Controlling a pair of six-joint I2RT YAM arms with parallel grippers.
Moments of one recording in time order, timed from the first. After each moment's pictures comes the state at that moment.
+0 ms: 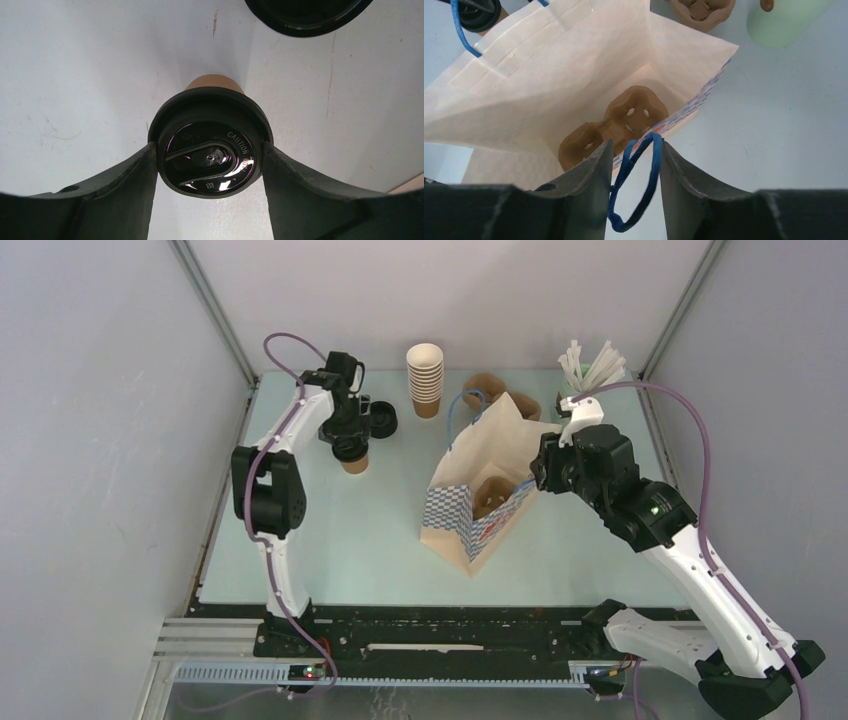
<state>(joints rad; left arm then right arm) -0.19 2.05 1.84 -0.96 -0.12 -0.21 0.59 0.96 1.20 -0.74 0.24 0.24</state>
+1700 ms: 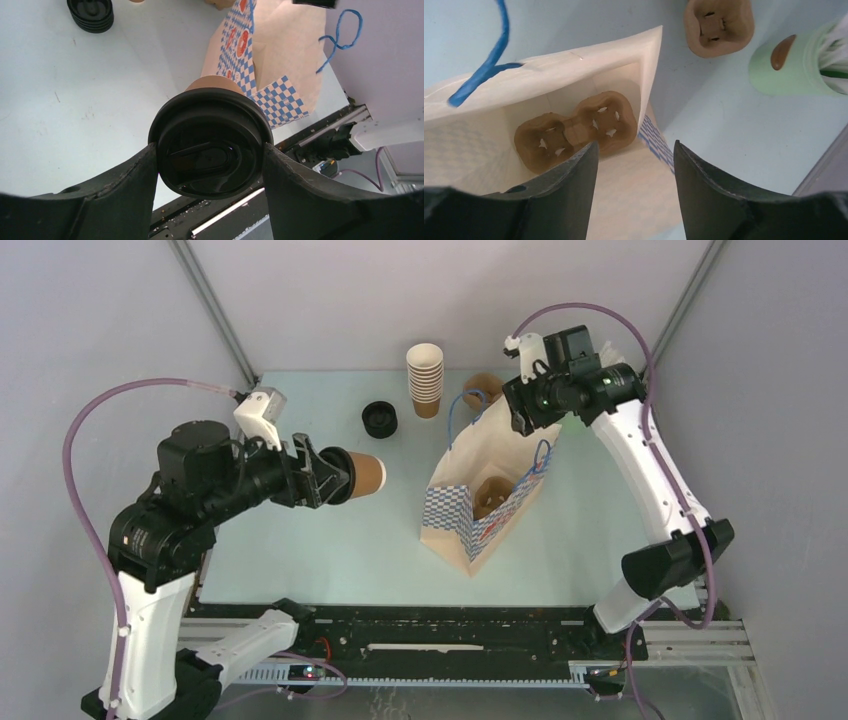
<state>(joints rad) -0.43 0.94 1.70 -1.19 0.17 -0.31 0.36 1.60 1.90 -1.10 -0.10 -0.20</state>
